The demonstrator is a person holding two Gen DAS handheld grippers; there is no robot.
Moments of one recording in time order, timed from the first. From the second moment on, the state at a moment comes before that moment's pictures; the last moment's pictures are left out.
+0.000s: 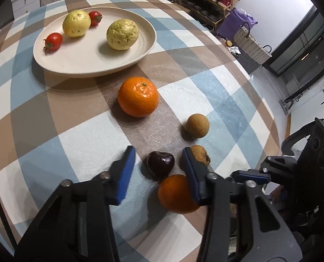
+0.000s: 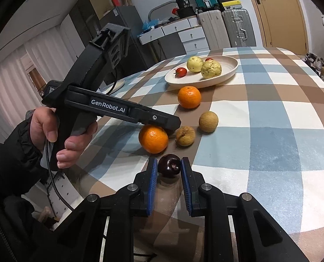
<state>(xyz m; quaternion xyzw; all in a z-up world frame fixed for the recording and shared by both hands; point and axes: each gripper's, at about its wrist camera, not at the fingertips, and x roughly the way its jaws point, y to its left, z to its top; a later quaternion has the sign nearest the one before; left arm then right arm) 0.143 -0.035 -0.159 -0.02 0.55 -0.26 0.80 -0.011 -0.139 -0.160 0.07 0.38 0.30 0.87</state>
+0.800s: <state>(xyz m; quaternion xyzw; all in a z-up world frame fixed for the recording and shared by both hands) 0.140 -0.024 -0.142 -0.05 0.52 -0.27 0.81 -0.008 -0.144 -0.152 0.08 0.37 0.30 0.87</state>
